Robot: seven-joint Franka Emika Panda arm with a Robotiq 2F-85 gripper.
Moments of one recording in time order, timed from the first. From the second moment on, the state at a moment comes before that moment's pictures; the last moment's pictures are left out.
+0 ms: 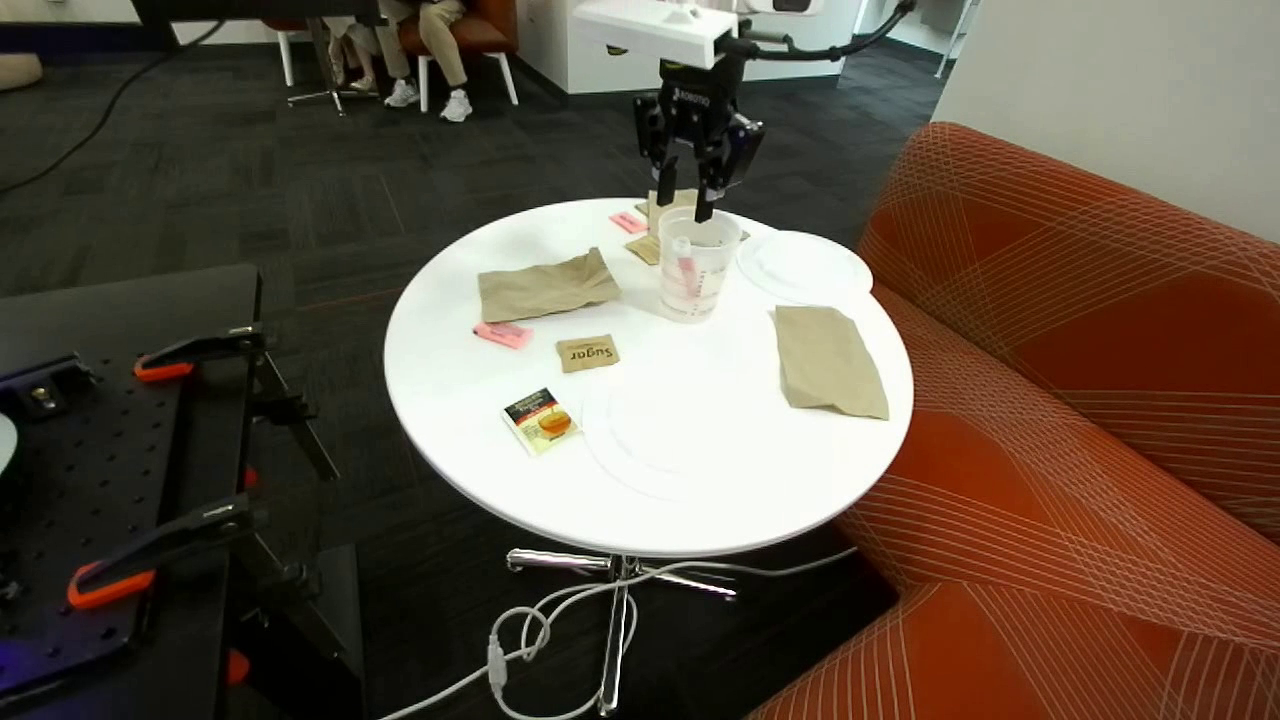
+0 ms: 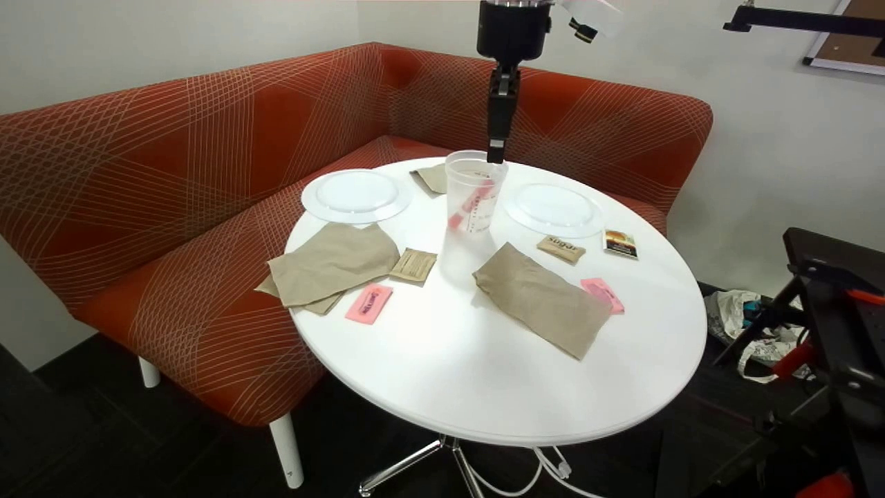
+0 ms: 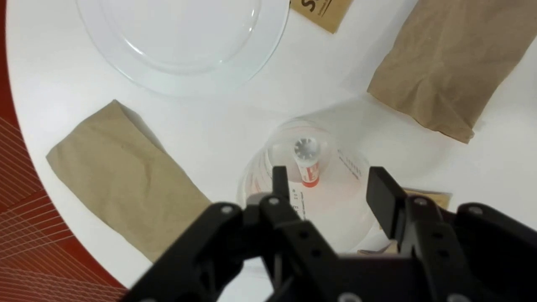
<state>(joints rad) 0.04 0.48 0.02 -1.86 -0.09 2.33 -0.25</state>
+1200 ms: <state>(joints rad) 0.04 0.62 0.03 -1.72 -0.09 2.25 -0.25</state>
